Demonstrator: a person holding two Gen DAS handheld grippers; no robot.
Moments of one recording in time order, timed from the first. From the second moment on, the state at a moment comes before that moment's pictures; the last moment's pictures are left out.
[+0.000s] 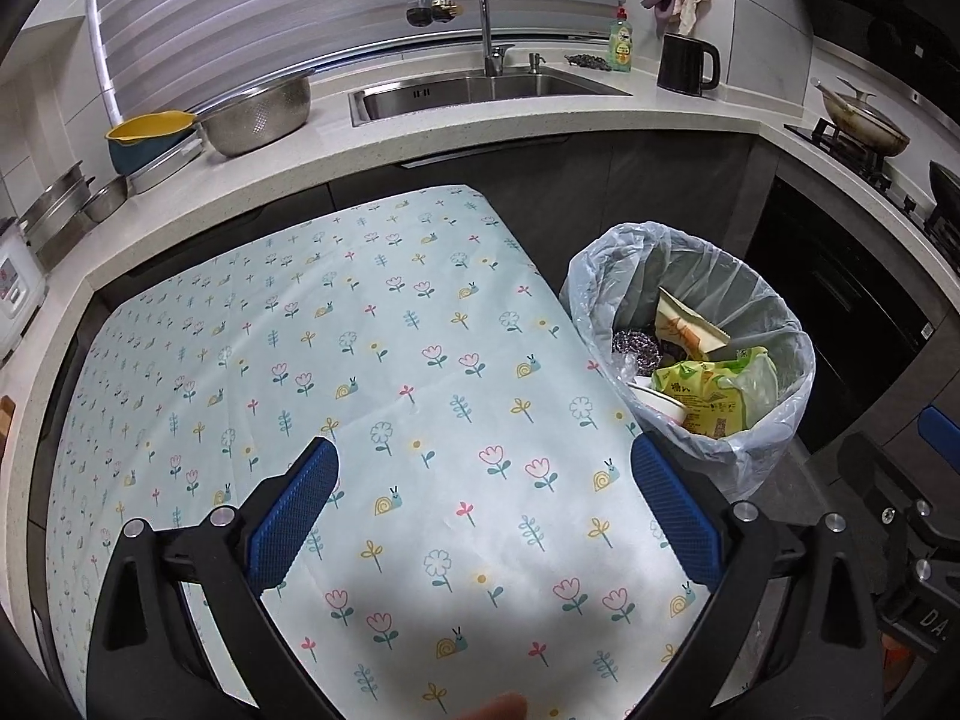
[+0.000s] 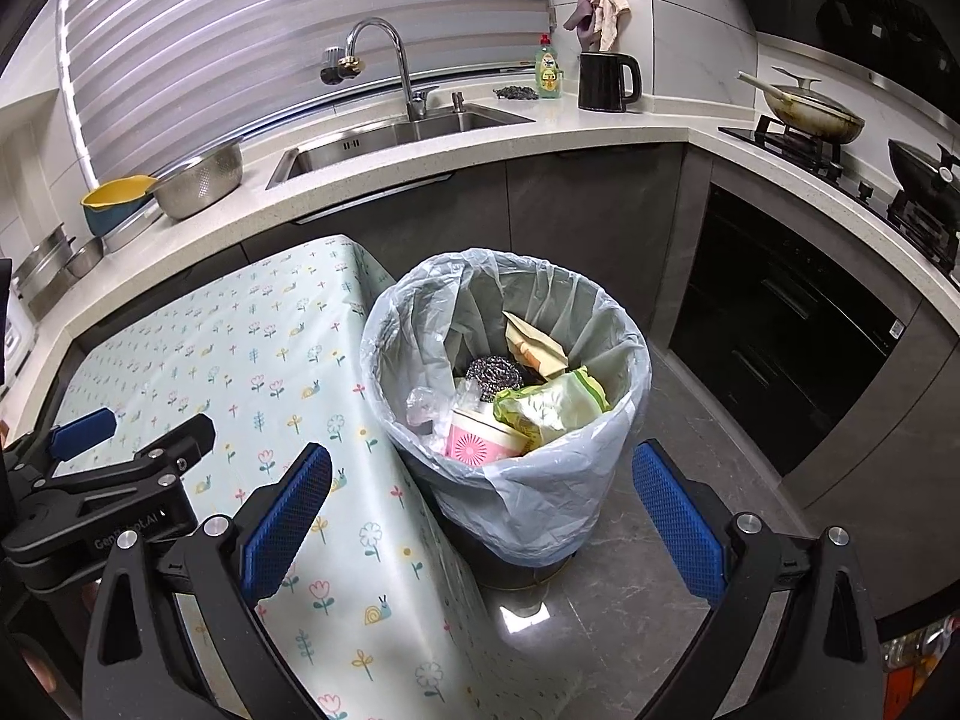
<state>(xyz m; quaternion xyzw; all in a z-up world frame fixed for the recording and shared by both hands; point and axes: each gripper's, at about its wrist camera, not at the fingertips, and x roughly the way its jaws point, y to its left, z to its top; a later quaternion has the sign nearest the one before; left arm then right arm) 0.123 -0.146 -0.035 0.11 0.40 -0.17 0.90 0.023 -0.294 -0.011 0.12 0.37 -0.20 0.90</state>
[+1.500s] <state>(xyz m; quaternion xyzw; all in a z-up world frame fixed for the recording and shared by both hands) 0.139 -0.168 -0.044 0.11 0.40 -0.16 0.90 0.041 -0.307 -0.028 0.12 0.39 -0.20 0.89</state>
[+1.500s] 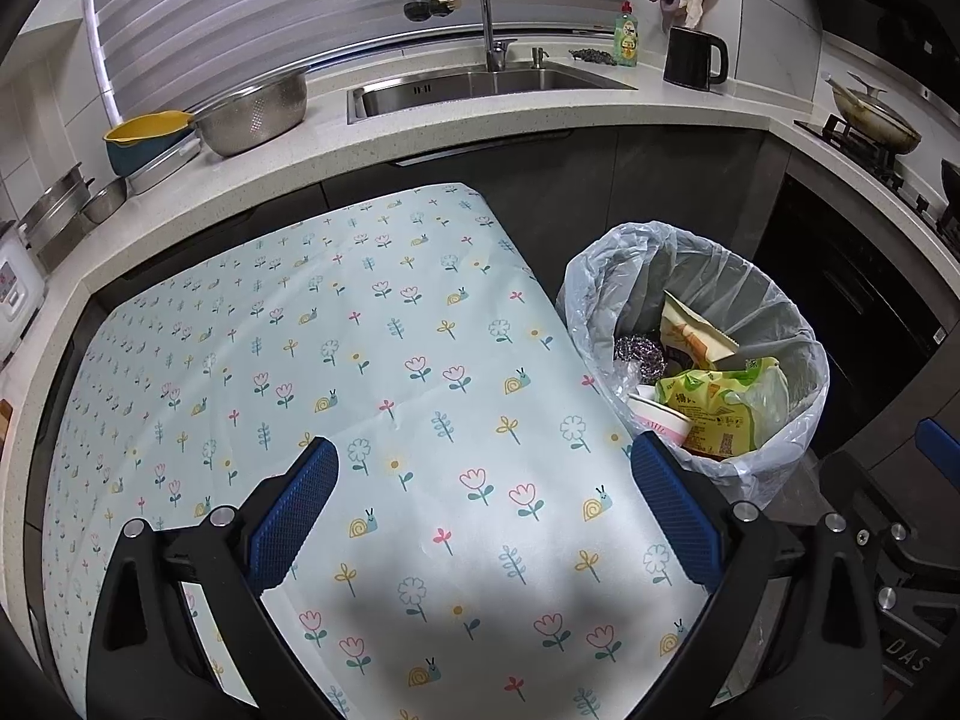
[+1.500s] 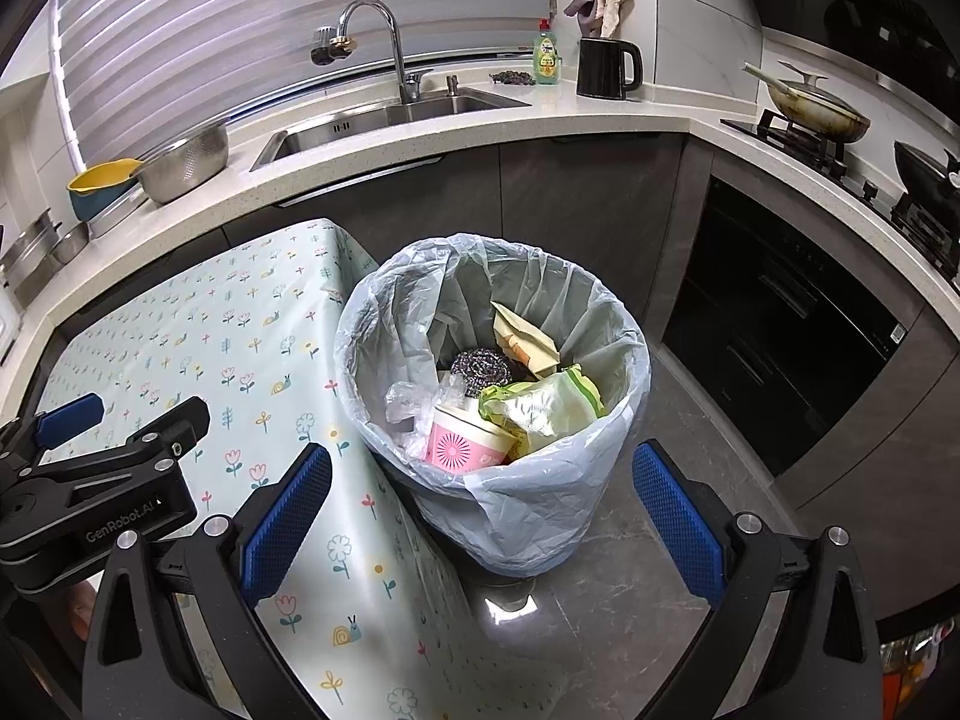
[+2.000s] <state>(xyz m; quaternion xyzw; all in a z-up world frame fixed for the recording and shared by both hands) 0.139 -0.165 -0.041 0.11 0.39 -0.16 0.90 0.045 -0.302 -0.022 0.11 0.39 -0.20 0.90</state>
